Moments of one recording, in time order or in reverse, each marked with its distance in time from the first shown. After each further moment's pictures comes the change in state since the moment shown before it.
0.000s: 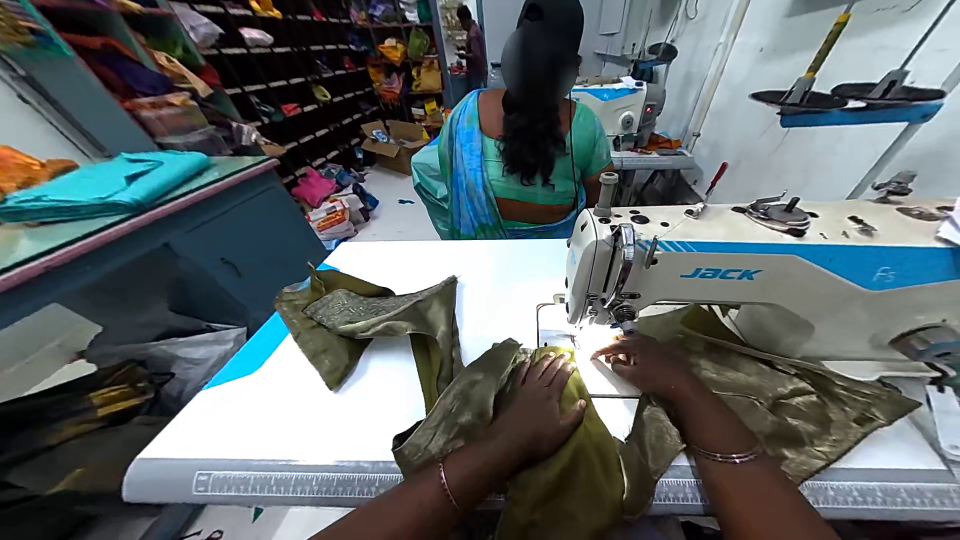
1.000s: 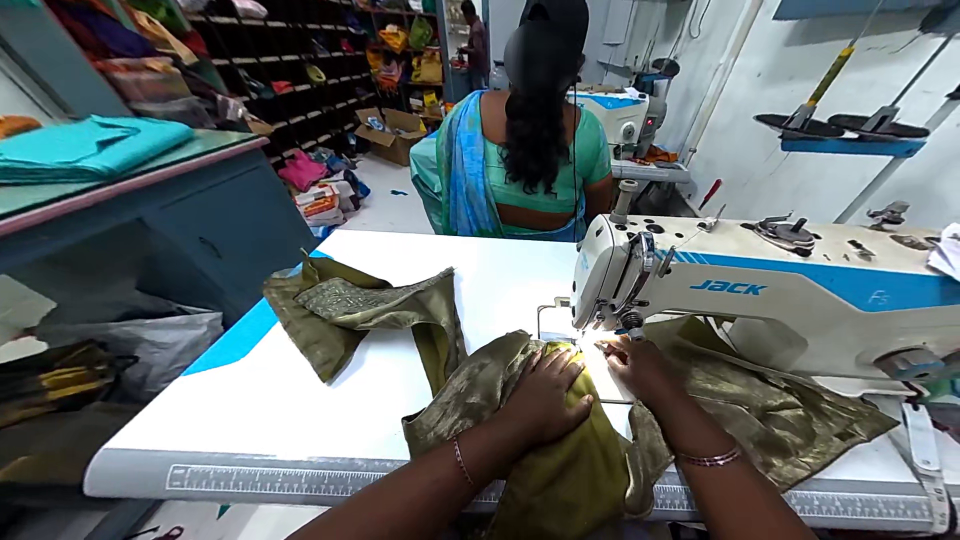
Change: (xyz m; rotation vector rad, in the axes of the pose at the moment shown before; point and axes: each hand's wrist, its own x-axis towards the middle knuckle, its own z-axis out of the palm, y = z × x) left_hand 0.021 -0.003 -0.004 -0.063 0.062 0.096; right_hand 0.004 -0.006 0.018 -0.173 0.214 0.051
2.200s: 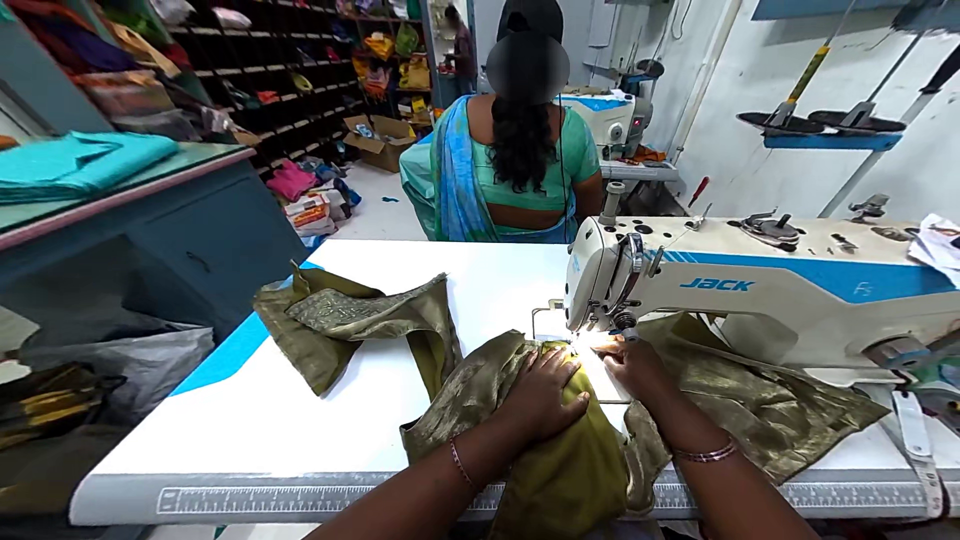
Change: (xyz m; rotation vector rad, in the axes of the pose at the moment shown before) left_hand 0.007 -0.004 -0.002 -0.003 0.013 0.011; right_hand 0.000 0.001 0.002 0.069 0.015 -0.003
